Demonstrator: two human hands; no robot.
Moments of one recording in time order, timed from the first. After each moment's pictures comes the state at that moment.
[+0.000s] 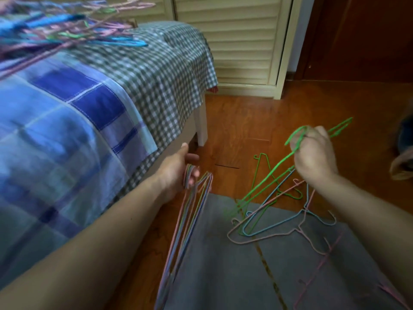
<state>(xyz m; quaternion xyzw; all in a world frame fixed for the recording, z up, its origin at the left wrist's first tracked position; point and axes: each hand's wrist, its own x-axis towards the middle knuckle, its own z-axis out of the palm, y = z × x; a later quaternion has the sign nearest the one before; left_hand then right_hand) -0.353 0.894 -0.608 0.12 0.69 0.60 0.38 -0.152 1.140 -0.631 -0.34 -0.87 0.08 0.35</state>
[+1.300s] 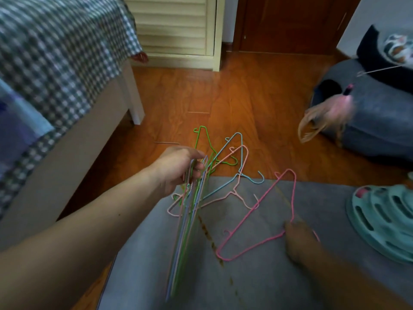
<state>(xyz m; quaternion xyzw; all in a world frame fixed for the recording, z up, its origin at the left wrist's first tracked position) -0.220 0.985 -0.641 0.22 0.68 0.51 0.48 0.107 1.105 -0.852 -0.52 -0.82 0.06 -0.24</state>
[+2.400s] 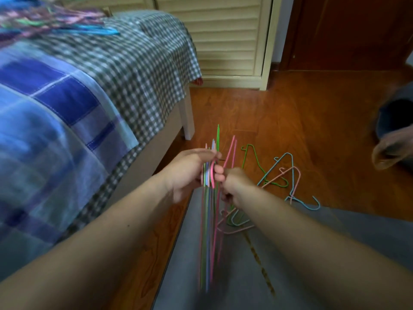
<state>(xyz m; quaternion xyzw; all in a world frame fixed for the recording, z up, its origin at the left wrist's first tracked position) -0.302 0.921 -0.609 0.24 0.62 0.59 0.46 -0.224 1.012 -0.668 -0.46 -0.57 0.67 0.12</state>
